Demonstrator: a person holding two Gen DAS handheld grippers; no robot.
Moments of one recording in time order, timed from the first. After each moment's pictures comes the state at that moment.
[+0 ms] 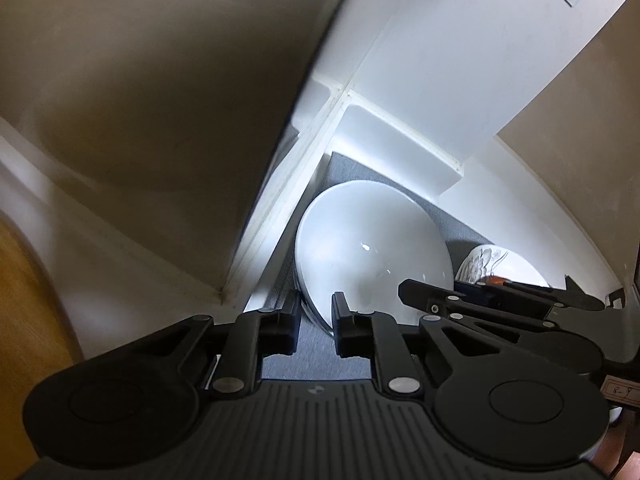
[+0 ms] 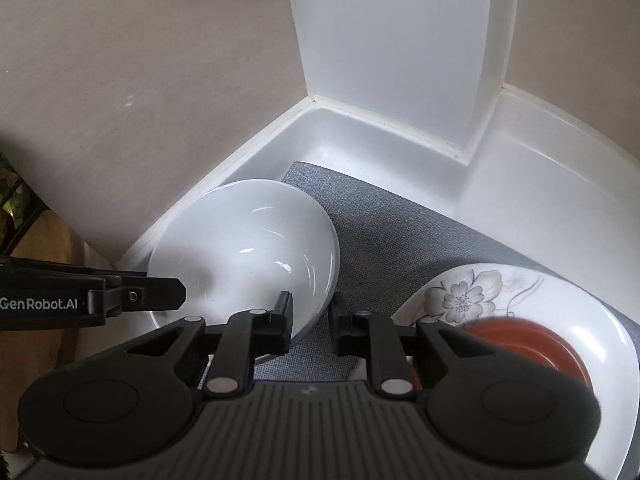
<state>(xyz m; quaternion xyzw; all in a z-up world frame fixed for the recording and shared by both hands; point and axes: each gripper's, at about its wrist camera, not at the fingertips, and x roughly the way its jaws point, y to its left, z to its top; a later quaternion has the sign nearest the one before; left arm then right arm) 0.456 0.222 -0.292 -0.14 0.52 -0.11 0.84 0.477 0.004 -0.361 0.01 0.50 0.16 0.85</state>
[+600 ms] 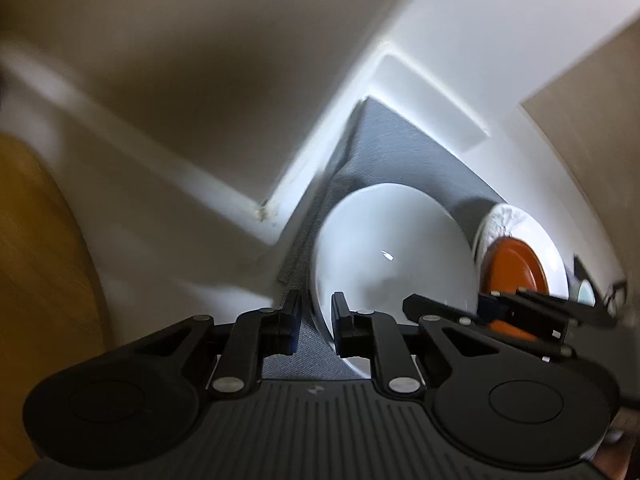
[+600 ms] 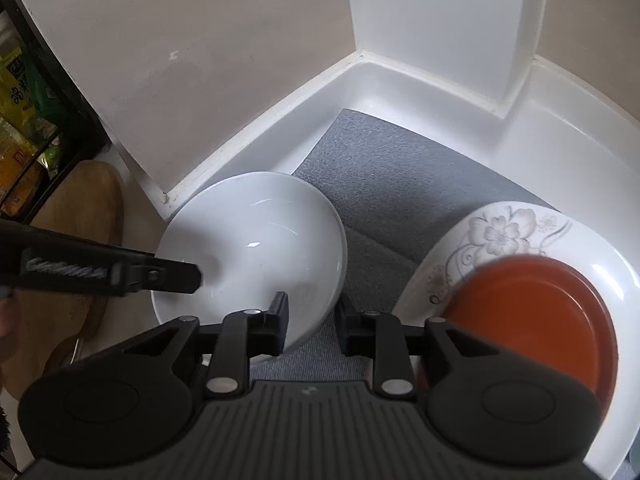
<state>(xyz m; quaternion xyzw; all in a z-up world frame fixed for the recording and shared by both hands) 0.446 0.231 -0.314 -0.18 0.58 -0.09 0.79 0.447 0.018 -0.364 0.01 0.53 0.20 0.82</state>
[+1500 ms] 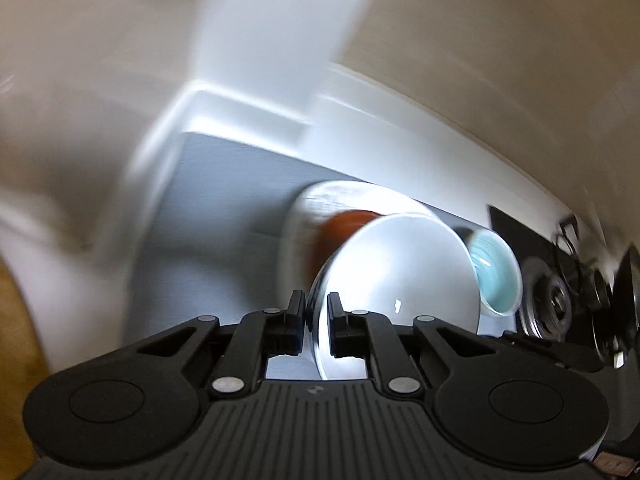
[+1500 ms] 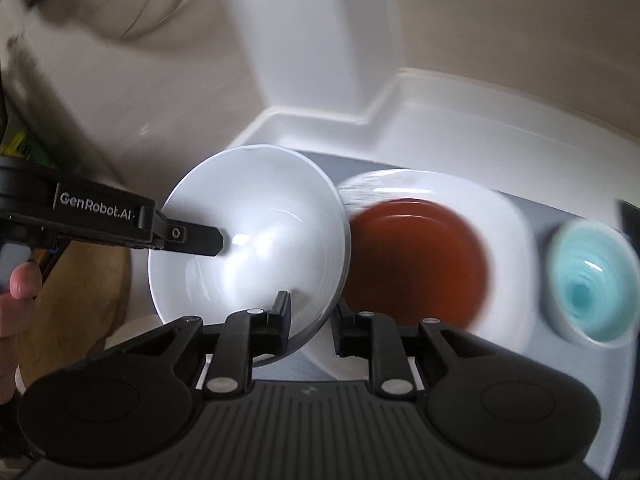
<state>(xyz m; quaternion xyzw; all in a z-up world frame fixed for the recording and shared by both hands) 0.407 0.087 -0.217 -0.08 0.53 -0.20 0.82 0.340 -0.102 -0.283 0.10 0.48 0.10 0.87</state>
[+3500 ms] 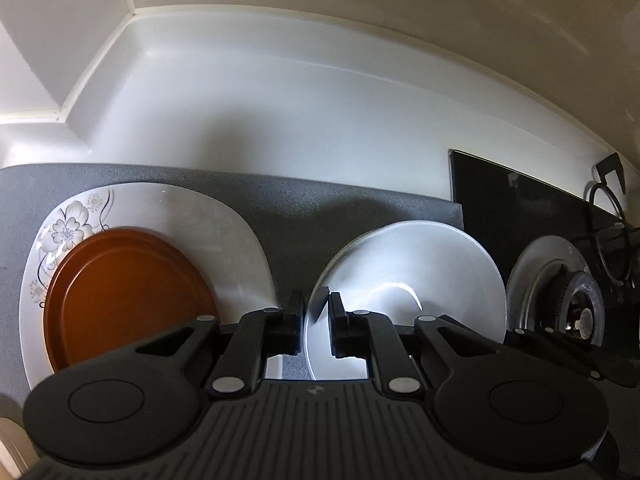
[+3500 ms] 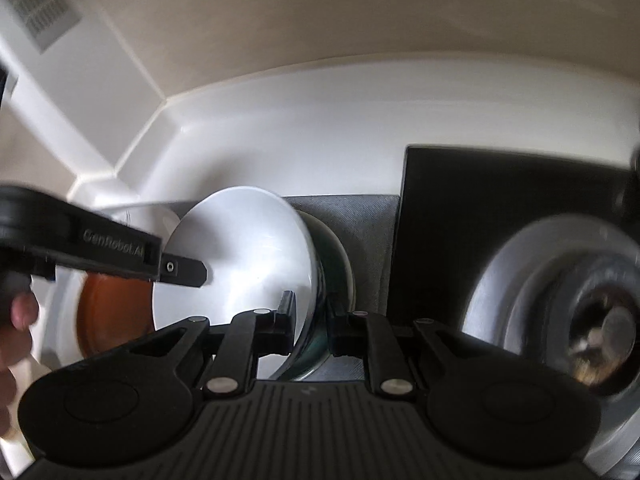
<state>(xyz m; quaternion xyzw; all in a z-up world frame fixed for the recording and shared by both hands) 0.457 -0.172 -0.280 0.04 0.60 -0.16 0.78 0.360 -0.341 -0.358 0.16 0.49 0.02 0.86</state>
